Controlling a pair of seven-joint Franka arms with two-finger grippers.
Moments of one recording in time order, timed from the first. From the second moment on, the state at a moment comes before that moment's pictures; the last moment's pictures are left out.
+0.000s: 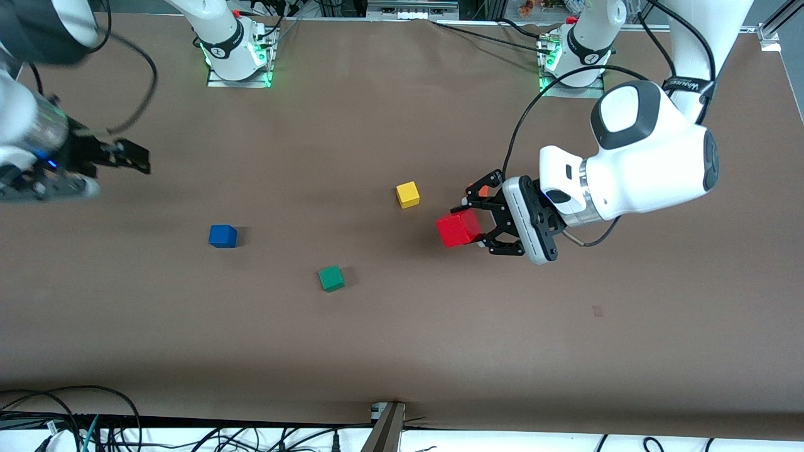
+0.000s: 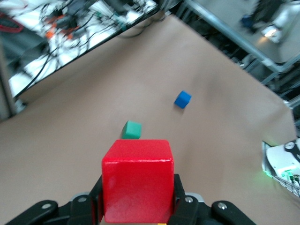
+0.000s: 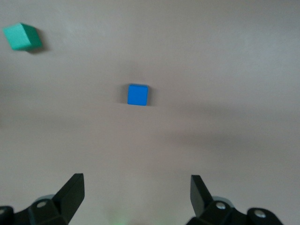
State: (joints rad) left arm 0.12 0.49 -0.61 -1.44 -0.63 2.13 0.88; right arm 0.15 0.16 -0.08 -1.57 -0.03 1.57 -0.03
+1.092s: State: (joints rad) left arm -0.10 0.53 -0.62 -1.44 -0.88 2.50 1.12; right arm 0.11 0.32 -0.08 -1.56 1.01 1.52 -0.15
